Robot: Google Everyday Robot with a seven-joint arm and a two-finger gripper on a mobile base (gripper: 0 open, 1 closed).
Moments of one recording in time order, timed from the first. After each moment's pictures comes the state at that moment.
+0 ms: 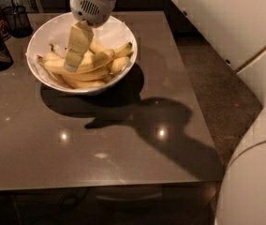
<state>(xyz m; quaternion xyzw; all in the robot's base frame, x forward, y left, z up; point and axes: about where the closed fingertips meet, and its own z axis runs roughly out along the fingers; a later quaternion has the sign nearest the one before) 0.579 0.121 0.973 -0.67 0.70 0.12 0.21</state>
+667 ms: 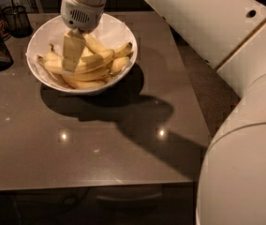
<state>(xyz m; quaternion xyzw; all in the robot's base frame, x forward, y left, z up) 0.588 0.139 0.954 -0.69 0.69 0.10 0.19</state>
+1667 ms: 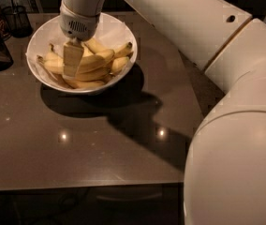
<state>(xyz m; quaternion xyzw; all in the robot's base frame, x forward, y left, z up) 0.599 0.150 0.927 -0.71 0.67 0.09 0.18</state>
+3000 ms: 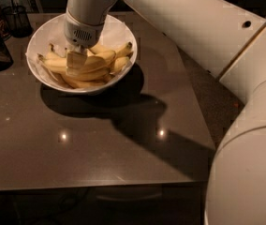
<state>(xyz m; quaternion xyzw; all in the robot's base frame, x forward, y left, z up) 0.592 0.147 0.917 -0.72 0.65 0.09 0.20</state>
